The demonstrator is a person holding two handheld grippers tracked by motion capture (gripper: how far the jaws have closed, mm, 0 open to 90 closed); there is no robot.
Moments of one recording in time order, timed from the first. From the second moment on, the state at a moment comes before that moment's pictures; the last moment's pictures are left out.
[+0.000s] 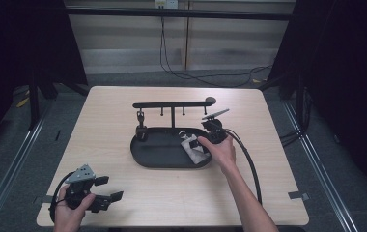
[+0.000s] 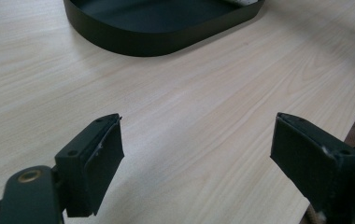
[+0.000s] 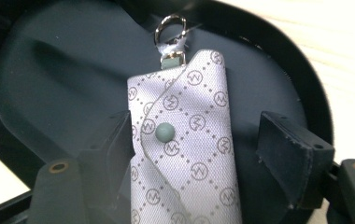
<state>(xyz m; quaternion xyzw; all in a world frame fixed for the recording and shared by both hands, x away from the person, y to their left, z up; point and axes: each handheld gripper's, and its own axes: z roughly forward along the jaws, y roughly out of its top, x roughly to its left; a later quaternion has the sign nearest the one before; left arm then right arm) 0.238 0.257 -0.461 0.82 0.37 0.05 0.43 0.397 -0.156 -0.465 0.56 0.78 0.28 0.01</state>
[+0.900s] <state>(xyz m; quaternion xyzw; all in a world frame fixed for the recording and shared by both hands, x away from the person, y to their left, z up) 0.239 0.257 -0.462 0.82 0.37 0.05 0.43 0.366 -0.212 -0.435 0.56 0.75 0.35 0.07</state>
